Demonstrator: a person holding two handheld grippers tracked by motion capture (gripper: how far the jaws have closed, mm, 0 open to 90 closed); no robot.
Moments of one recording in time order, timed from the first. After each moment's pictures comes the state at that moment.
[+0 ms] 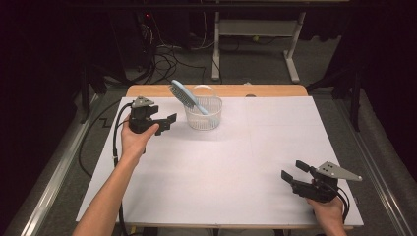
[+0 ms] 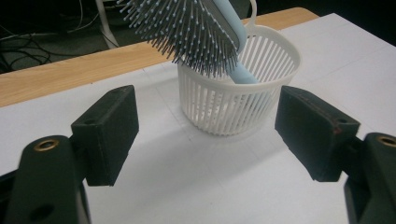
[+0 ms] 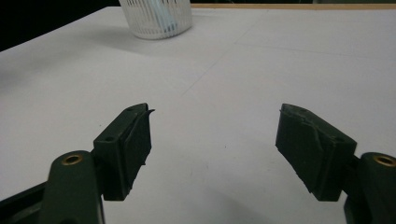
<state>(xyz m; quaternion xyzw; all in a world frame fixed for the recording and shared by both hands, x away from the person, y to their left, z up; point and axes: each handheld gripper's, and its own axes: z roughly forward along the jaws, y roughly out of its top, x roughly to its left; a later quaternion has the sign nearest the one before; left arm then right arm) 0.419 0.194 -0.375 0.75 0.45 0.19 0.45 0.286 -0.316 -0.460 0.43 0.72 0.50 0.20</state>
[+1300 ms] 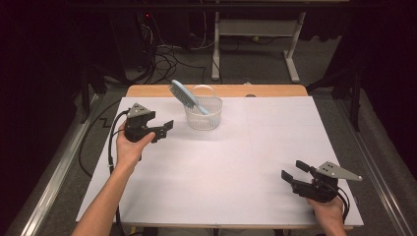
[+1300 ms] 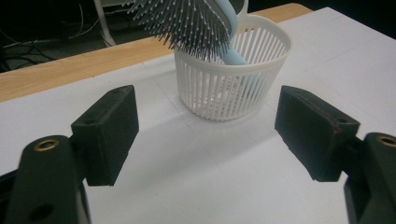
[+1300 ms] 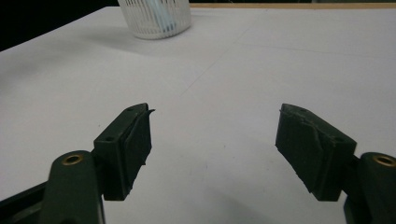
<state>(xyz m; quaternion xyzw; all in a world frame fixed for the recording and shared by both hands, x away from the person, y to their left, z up) 0.397 0.201 -0.382 0.75 0.44 0.20 0.45 0.286 -0.316 -0.460 0.43 0.72 0.50 0.20</state>
